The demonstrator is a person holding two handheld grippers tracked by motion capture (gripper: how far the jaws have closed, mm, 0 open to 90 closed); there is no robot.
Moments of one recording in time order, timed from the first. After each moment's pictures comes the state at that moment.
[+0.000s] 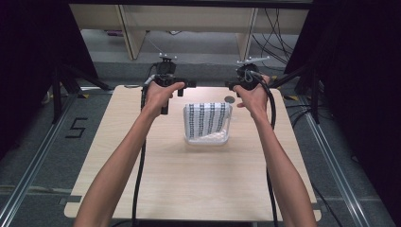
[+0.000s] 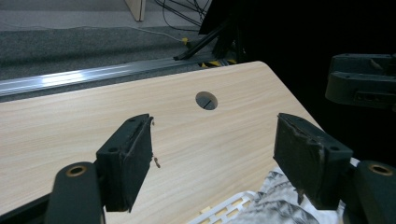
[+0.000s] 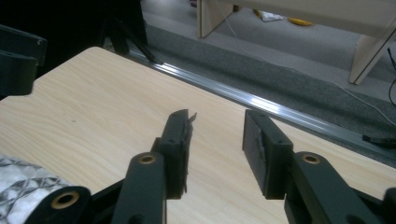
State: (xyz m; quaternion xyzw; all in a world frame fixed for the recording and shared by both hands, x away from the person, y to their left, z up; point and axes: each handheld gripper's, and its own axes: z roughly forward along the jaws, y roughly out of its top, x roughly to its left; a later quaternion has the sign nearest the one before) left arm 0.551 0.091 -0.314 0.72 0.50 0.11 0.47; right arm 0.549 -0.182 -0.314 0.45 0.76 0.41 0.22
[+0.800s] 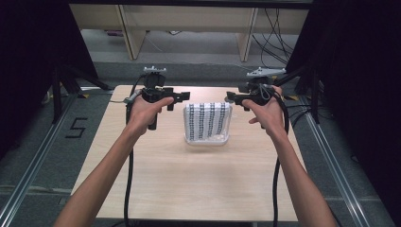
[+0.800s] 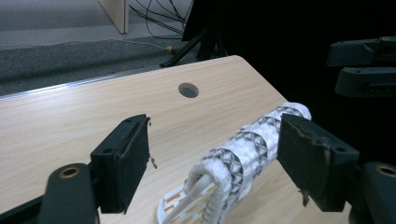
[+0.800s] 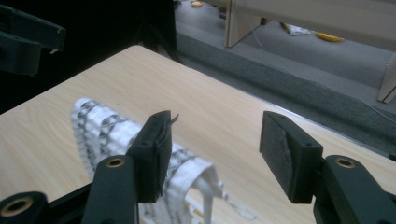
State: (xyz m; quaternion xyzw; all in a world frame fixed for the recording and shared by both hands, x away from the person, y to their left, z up) left arm 0.489 0.113 -0.312 0.73 0.46 0.11 0.50; right arm 0.490 -0.202 -0.306 0.39 0.78 0.45 0.20
